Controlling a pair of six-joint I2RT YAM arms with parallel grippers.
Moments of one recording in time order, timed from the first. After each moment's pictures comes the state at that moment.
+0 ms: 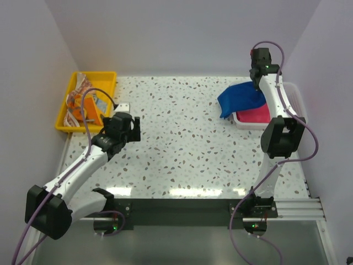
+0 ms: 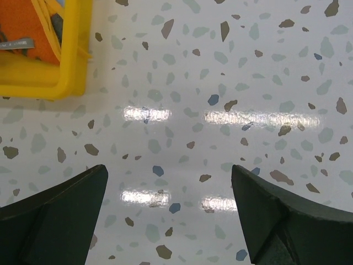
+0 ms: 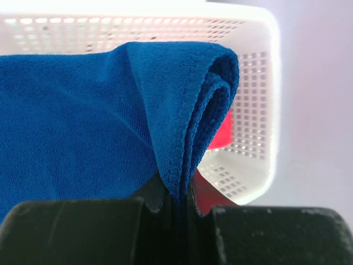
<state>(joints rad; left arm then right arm) -0.42 1.09 0.79 -0.44 -0.44 -0.29 0.01 2.01 2.00 -0.88 0.51 -0.19</state>
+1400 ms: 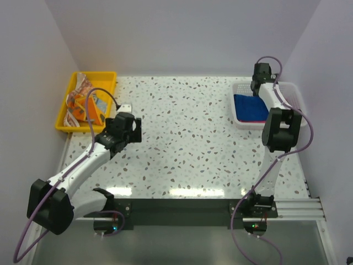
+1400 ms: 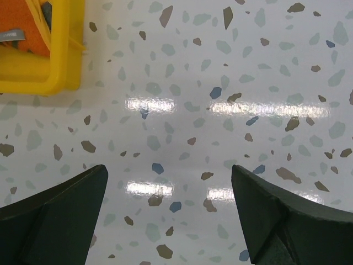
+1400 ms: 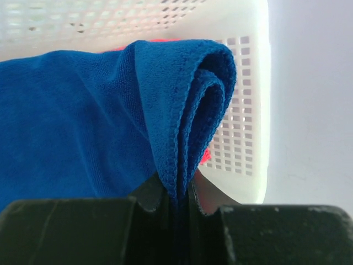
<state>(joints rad) -0.43 1.14 0.79 -0.44 -0.44 -0.29 -0.07 2.12 1.80 -0.57 0.70 -0.32</state>
